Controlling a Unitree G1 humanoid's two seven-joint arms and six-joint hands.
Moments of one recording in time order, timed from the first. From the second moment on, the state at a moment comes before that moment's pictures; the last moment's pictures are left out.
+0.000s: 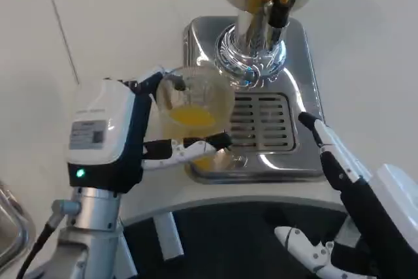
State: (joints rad) left arm -0.34 0.41 -0.25 0.19 0.78 -0.19 0.65; right arm 0.42 -0.15 0.13 -0.92 -0.73 0.09 0.29
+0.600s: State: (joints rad) left arm -0.05 0.46 -0.08 -0.12 0.73 -0.26 0.49; right arm 0.42 -0.22 0.11 -0.92 -0.85 0.02 0.29
